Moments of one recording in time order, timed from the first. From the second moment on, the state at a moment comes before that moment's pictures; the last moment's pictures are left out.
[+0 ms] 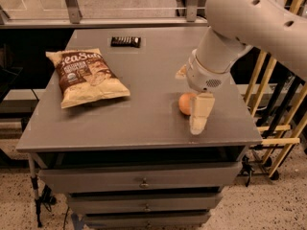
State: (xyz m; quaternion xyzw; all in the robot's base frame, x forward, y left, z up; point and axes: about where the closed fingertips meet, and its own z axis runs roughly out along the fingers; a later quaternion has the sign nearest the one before) arm 0.529 -0.097 0.842 -0.75 0.65 0.03 0.15
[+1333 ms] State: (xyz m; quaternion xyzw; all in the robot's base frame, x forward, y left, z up) arm 0.548 -0.102 0.854 -0.76 0.63 0.08 0.18
